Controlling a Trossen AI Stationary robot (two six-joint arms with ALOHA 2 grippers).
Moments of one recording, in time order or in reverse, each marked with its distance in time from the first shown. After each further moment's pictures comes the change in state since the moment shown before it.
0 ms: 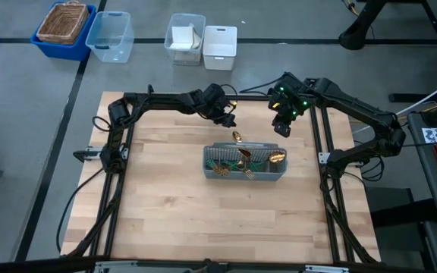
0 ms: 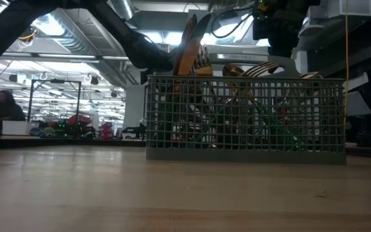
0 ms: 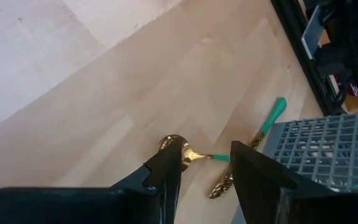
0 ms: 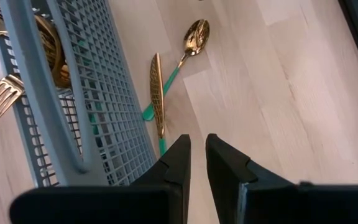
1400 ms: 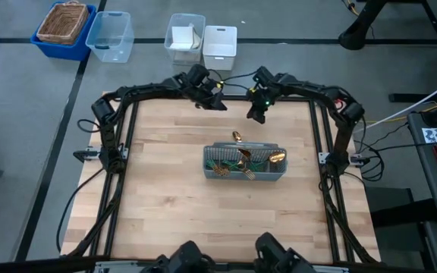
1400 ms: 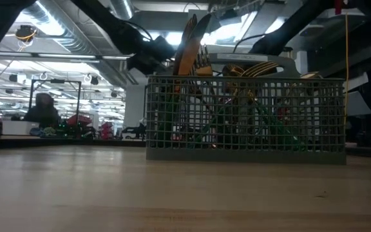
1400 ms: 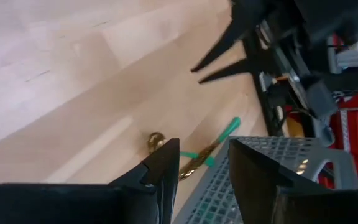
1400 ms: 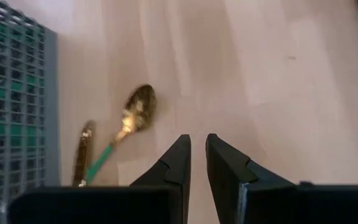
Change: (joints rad) left arm 0.156 -0.155 0.000 -0.131 0.149 -0.113; right arm -0.204 0.505 0.000 0.464 -0.309 -0.281
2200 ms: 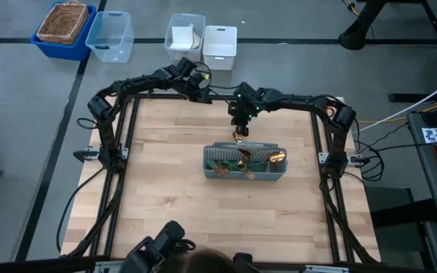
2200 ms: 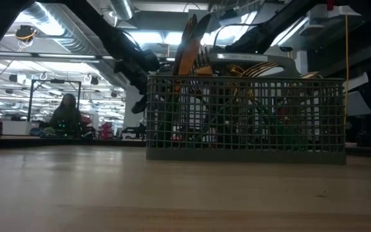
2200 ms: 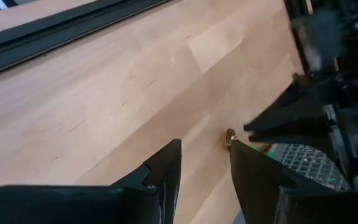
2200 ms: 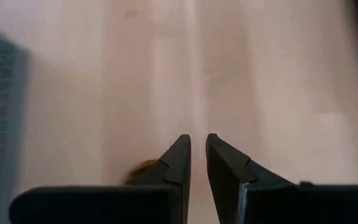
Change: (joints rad) left arm 0.165 0.000 0.000 -0.199 -0.001 0.271; right arm 0.237 0.038 0.001 0.232 0.256 0.075
